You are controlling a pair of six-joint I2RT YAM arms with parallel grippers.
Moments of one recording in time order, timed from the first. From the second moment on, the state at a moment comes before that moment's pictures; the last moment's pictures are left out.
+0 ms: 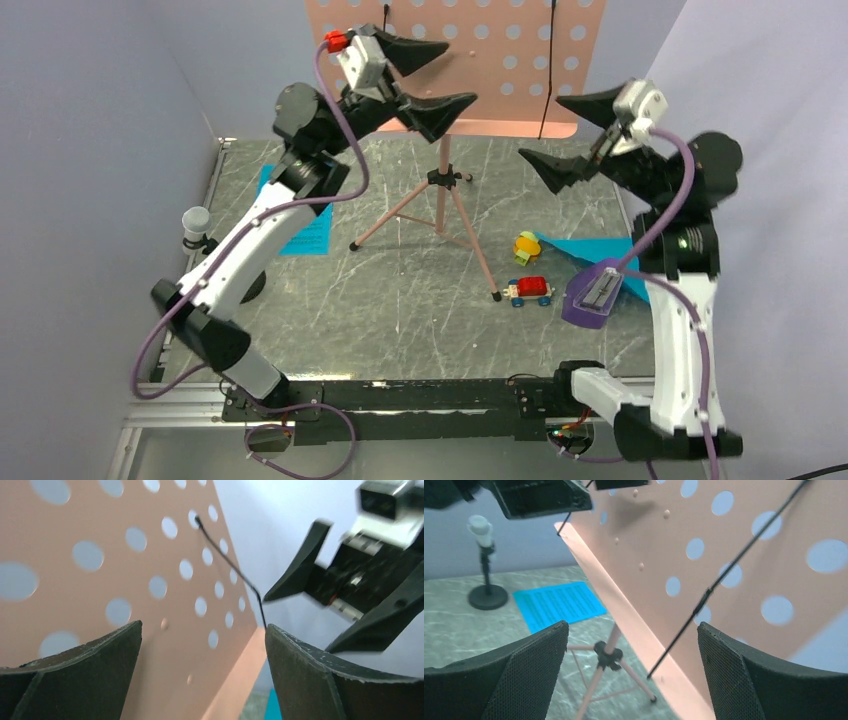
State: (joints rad) left arm -0.66 1.63 1.86 0.43 0.52 -0.15; right arm 0.02 1.11 1.56 -0.14 -0.98 -0.08
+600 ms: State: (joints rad) left arm -0.62 1.07 1.19 0.08 0.50 0.32; right arm 0.01 0.75 1.21 -0.93 -0.56 -0.70
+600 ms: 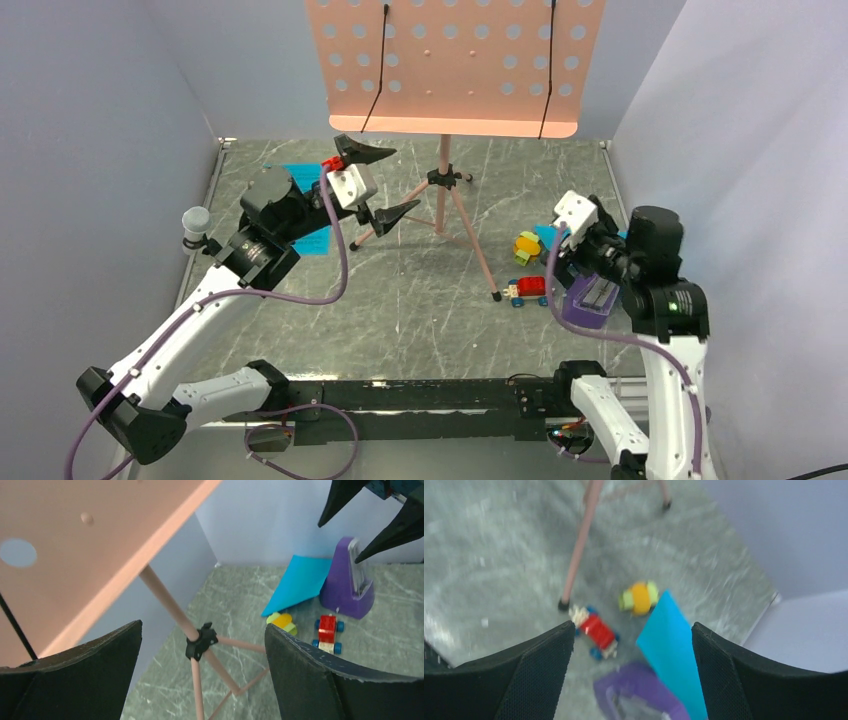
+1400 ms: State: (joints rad) left arm -0.60 0.99 1.06 0.06 0.47 0.35; right arm 0.27 1.41 1.10 -1.04 0.21 -0.99
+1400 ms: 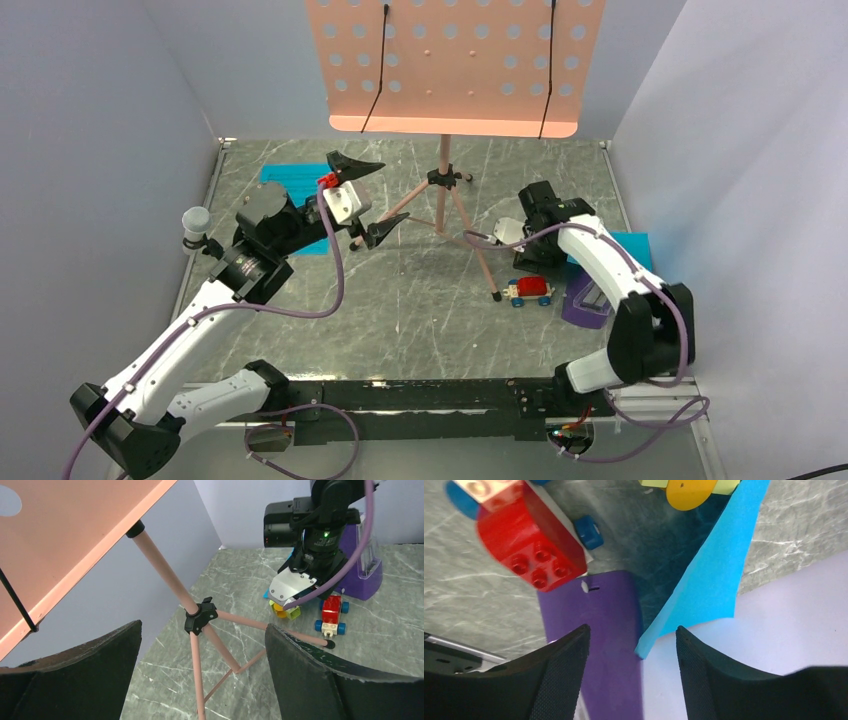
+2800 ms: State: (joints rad) left arm -0.59 1.34 1.06 0.26 0.74 0.31; right arm 0.24 0.78 1.45 -1.21 -0.17 -1.11
